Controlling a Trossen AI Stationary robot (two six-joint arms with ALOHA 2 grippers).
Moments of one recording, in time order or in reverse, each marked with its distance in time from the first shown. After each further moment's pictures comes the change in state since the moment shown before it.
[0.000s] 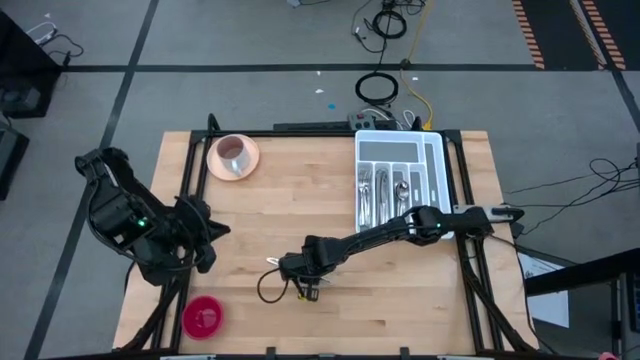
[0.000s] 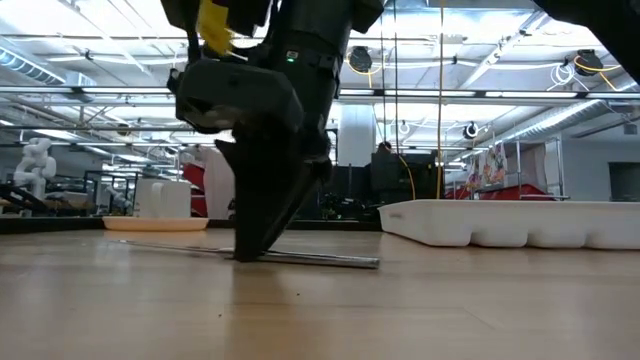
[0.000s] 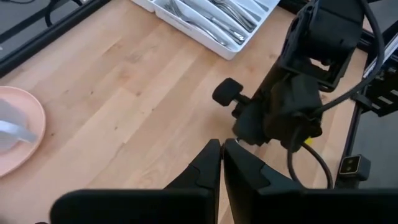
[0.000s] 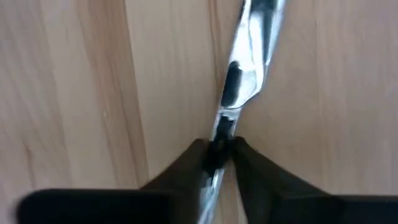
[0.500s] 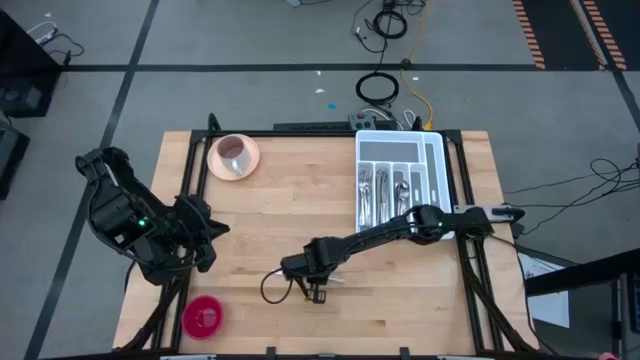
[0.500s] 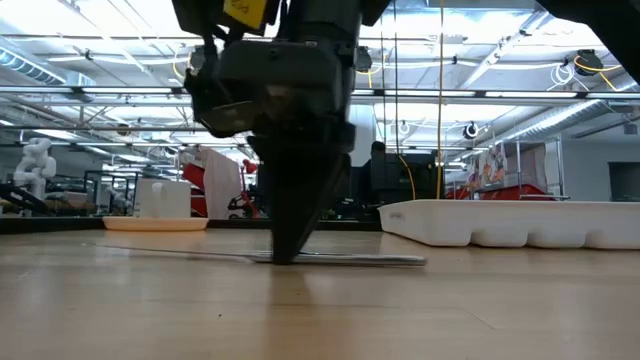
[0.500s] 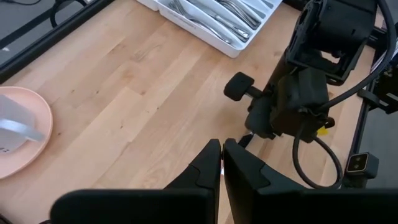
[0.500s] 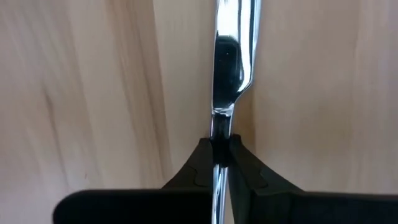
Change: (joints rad) left arm 0.000 0.000 0.000 -0.023 0.003 -0.002; right arm -0.003 -0.054 -0.011 -0.081 -0.083 -0.025
